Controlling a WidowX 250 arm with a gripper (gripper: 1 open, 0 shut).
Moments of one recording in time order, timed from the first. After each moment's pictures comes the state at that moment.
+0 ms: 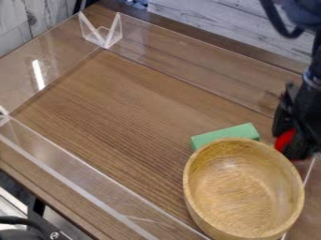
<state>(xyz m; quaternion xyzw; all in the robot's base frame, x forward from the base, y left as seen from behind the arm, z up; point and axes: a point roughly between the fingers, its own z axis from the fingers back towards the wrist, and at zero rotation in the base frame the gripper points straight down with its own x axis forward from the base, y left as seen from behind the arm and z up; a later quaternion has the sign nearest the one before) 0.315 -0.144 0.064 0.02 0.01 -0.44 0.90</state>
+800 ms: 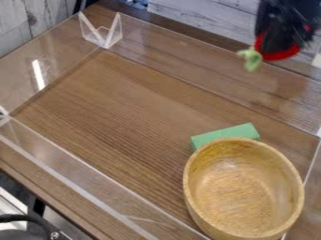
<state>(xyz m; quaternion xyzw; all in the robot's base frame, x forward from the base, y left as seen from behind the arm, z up) 0.322 -0.069 0.186 0.09 -0.09 -0.35 0.93</state>
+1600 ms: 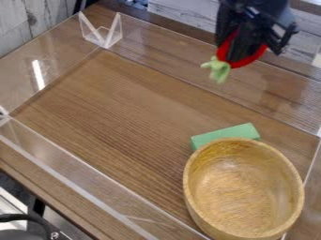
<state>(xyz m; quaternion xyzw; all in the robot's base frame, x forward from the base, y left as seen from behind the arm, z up) 0.288 -0.054 0.174 0.09 -0.06 -0.19 0.98</state>
